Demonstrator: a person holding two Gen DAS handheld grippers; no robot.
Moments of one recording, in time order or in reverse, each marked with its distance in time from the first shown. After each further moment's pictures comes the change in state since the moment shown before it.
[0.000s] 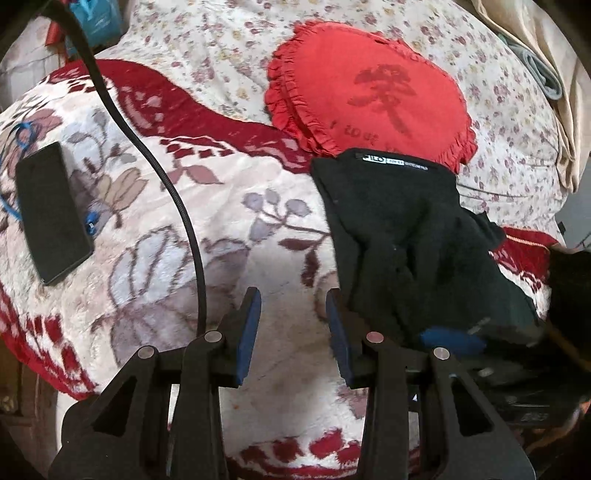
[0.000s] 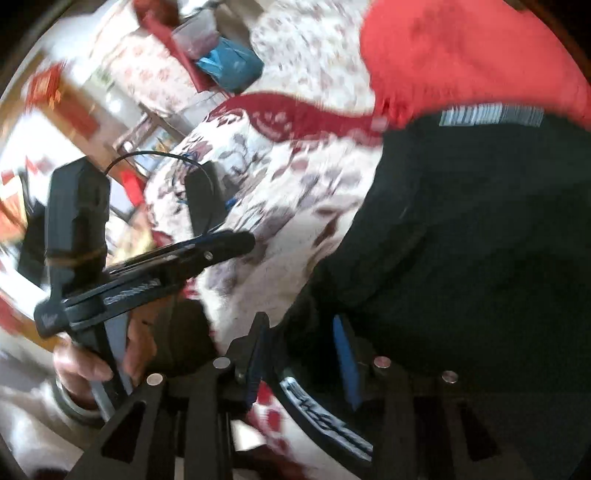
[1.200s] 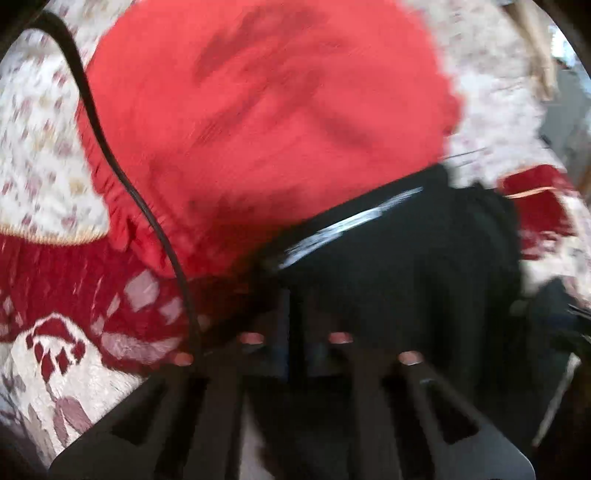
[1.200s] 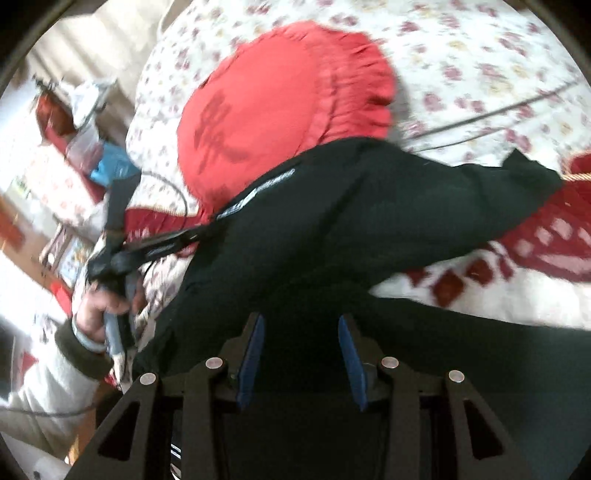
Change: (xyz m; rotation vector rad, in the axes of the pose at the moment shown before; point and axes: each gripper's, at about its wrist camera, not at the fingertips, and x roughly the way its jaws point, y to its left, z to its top) left arm 0.136 -0.097 0.143 0.435 0.053 -0.170; right arm -0.121 -0.168 -0.017 0.362 -0.239 -0.248
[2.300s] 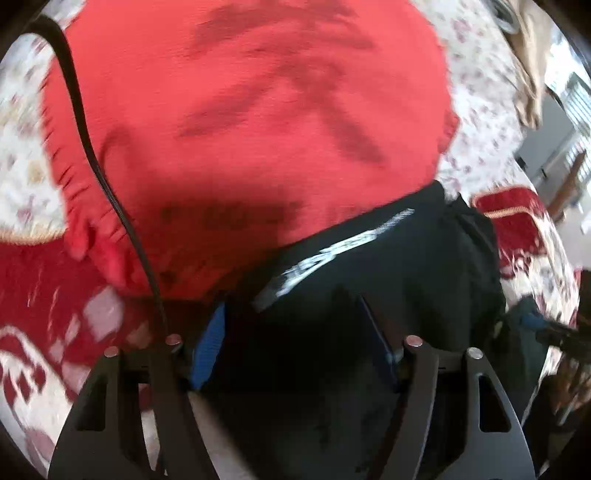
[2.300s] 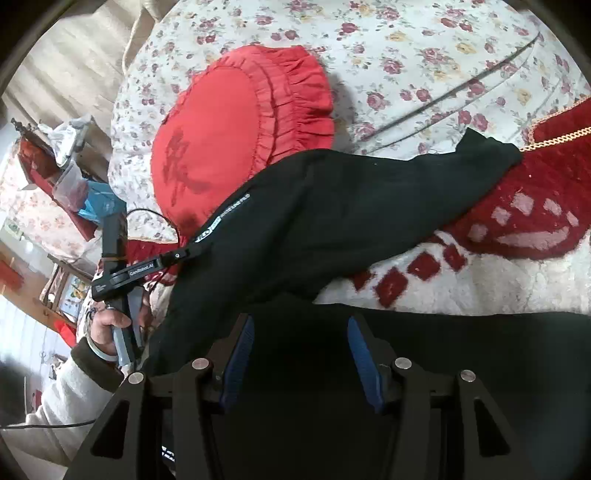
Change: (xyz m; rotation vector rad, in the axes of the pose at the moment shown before) left arm 0.038 0.018 0.008 -0.049 0.043 -0.116; right arm -0.013 -0.036 0.003 0.116 -0.025 -0.013
